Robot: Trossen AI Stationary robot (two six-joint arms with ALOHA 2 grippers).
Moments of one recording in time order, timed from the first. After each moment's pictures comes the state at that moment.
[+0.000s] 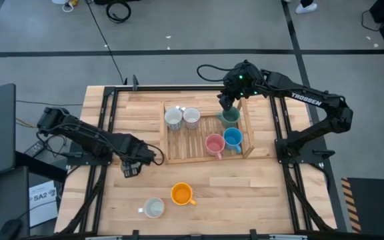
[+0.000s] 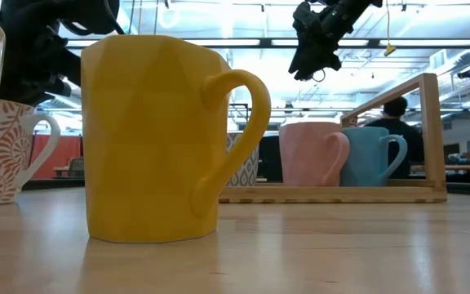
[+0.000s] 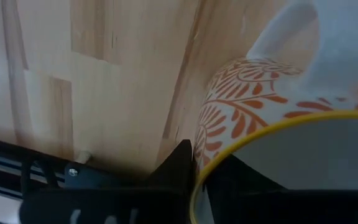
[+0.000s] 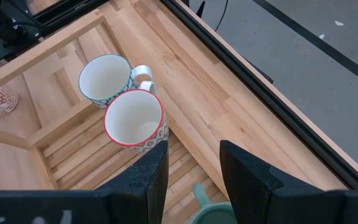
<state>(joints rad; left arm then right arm) -0.28 1.39 0.89 -1.22 -0.04 -0.53 -0.47 1.36 1.32 -0.71 -0.03 0.18</state>
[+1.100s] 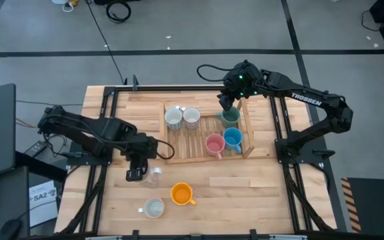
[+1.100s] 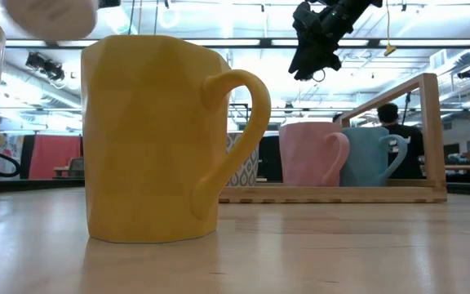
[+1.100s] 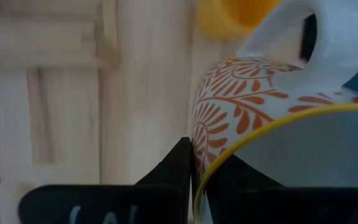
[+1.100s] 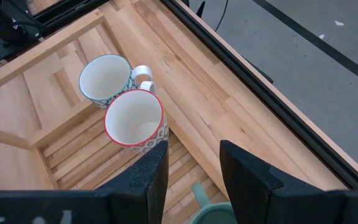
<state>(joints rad) -0.28 1.40 1.46 -1.31 0.12 -0.36 -0.47 1.36 1.32 -0.71 -0.03 0.18</state>
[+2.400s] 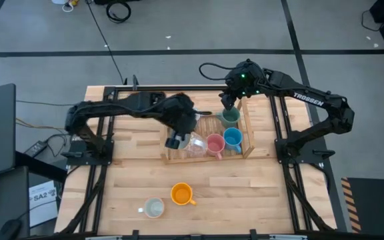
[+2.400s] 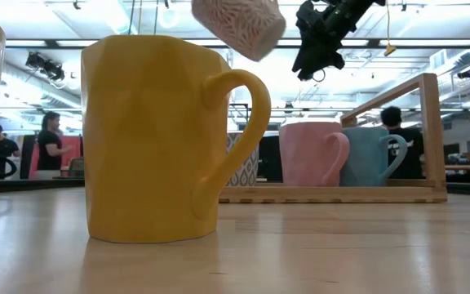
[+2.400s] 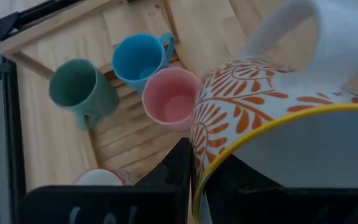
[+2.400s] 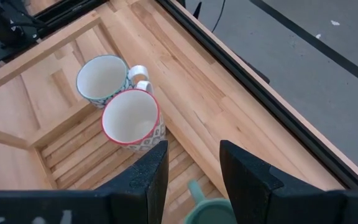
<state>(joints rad) 0.07 1.70 1.78 -0.94 0.10 0.42 -0.48 1.34 1.32 -0.73 -0.03 0.18</state>
